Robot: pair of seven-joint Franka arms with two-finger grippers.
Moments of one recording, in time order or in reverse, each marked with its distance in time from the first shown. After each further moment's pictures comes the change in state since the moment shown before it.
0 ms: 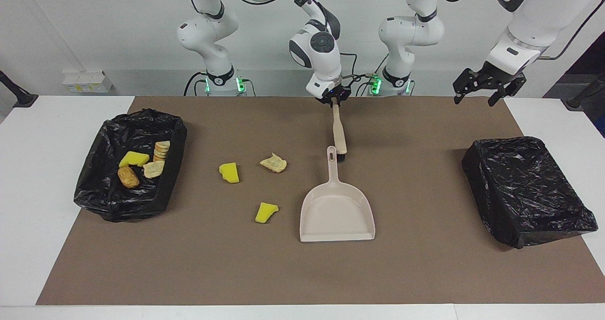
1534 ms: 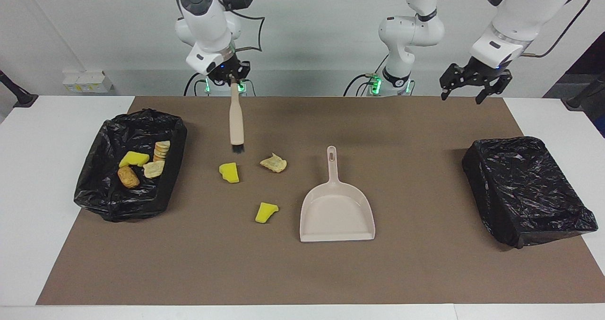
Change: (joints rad) left arm -0.110 -0.012 -0.031 -0.078 -0.024 0.105 -0.052; right arm -0.695 -0.422 -0.087 0.023 -0.308 -0.755 -0.622
